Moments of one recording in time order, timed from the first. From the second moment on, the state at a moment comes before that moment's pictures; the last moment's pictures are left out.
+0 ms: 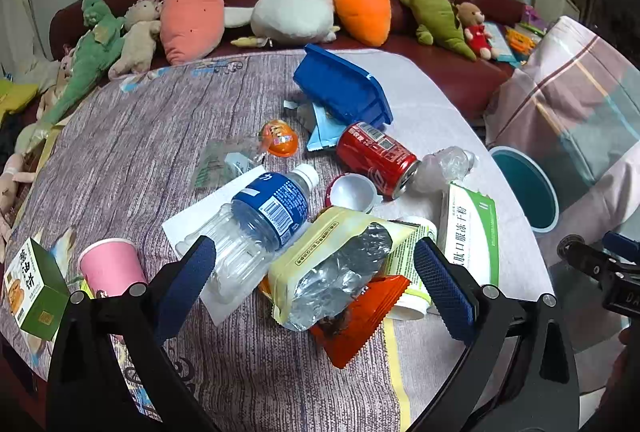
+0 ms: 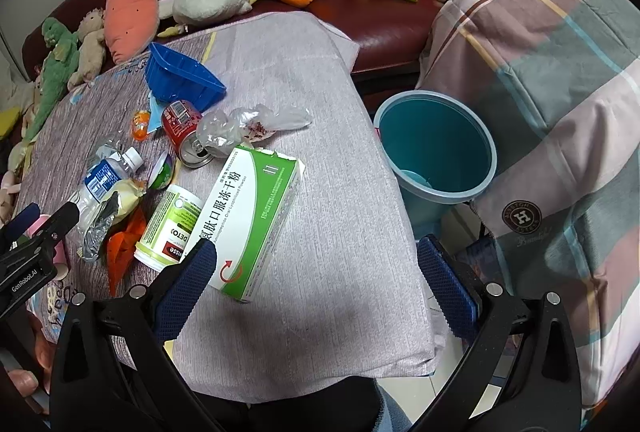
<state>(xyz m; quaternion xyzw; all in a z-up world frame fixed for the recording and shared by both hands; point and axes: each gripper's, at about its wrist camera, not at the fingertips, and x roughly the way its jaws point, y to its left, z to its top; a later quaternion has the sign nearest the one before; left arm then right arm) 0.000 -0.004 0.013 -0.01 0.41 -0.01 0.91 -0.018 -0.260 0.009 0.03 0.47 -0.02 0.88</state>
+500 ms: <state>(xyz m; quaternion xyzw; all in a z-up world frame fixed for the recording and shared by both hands) 0.001 -0.002 0.006 0.00 0.41 -0.01 0.91 -0.011 -0.264 0.017 0.03 0.47 -0.03 0.88</state>
